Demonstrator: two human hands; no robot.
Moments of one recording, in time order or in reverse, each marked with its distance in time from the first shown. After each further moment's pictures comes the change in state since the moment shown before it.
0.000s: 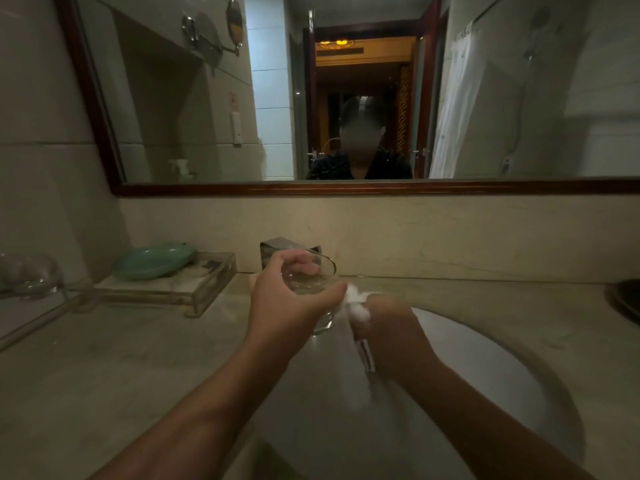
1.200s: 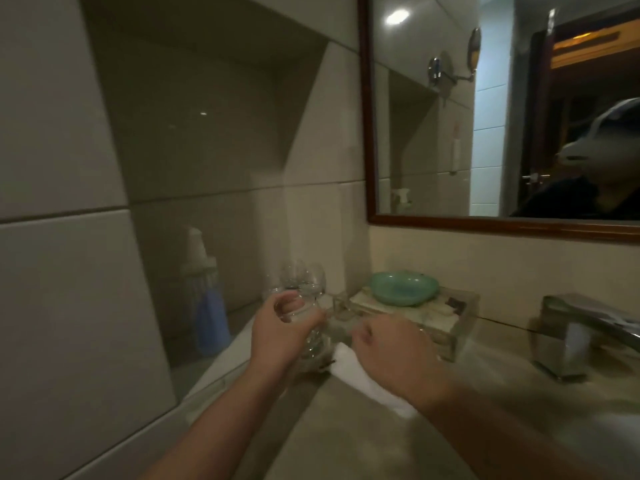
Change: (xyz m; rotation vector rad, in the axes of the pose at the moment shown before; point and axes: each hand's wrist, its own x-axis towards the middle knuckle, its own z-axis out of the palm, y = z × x) left_hand 0.029 -0.068 -0.344 0.148 0.669 -0.128; right_hand 0.090 -0.291 0.131 0.492 0.004 -0.273
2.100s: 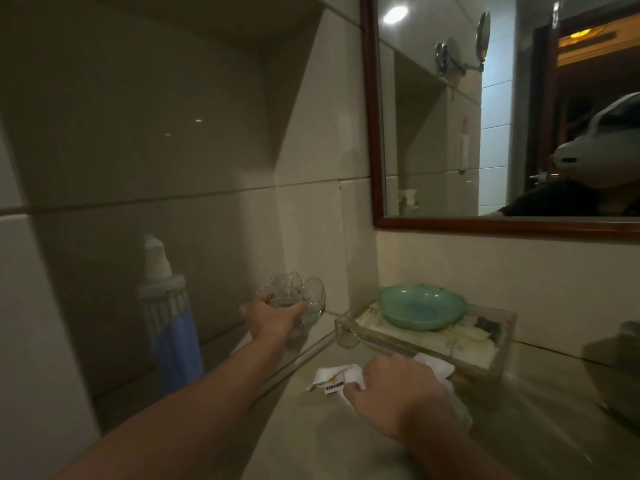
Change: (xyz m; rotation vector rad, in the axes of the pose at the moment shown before) left_hand 0.190 -0.095 0.042 0.292 0.223 -0.071; right_hand 0.058 0.035 0.081 -0.207 -0.284 0.135
